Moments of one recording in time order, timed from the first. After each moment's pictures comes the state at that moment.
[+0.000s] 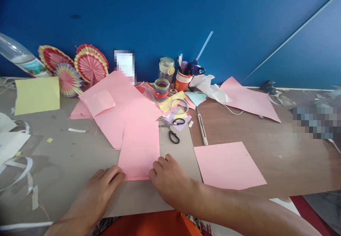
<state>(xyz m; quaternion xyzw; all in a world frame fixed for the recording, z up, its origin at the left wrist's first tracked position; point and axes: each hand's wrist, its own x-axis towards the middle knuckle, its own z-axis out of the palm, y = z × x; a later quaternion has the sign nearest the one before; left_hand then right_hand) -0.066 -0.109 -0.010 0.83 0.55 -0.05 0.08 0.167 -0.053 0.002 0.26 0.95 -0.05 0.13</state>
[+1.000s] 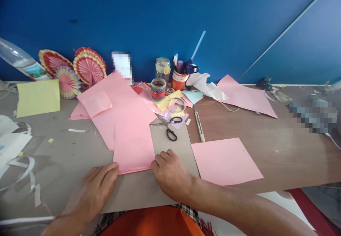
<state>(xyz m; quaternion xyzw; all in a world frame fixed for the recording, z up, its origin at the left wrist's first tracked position) -0.077 -0.110 -0.020 0.86 0.48 0.17 -0.09 0.179 -0.056 -0.015 0.32 0.95 -0.04 -0.03</state>
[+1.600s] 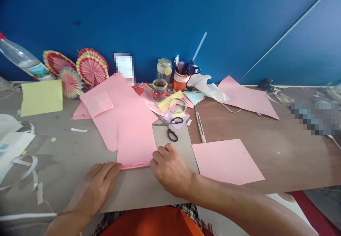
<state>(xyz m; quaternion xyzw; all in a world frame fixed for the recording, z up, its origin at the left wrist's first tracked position) -0.074 -0.108 -0.020 0.85 0.51 0.12 -0.09 0.177 -0.045 -0.002 0.28 0.96 0.03 -0.08</state>
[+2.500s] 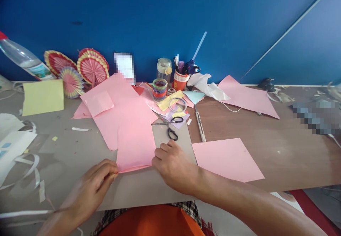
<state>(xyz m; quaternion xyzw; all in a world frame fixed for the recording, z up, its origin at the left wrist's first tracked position) -0.075 -0.107 0.002 0.78 0.57 0.20 0.17 0.185 -0.038 0.019 0.27 0.96 -0.03 -0.06</state>
